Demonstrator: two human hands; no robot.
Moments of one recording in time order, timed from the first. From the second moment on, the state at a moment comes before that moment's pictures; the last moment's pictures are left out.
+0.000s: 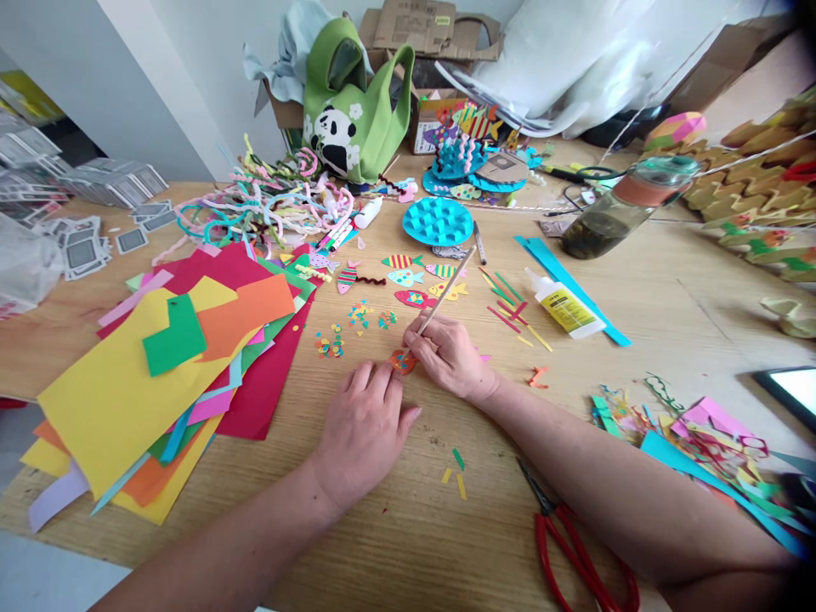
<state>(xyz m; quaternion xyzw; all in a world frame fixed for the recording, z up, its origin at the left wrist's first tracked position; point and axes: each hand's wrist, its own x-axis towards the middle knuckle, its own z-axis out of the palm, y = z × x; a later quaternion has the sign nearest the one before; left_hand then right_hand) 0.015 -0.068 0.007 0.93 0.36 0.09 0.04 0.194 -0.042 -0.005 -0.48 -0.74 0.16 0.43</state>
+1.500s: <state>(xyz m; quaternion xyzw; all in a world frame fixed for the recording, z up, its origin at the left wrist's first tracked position) 0.014 -0.068 0.006 0.93 0.35 0.09 0.04 0.195 -0.041 -0.004 -0.48 -0.75 0.17 0.43</state>
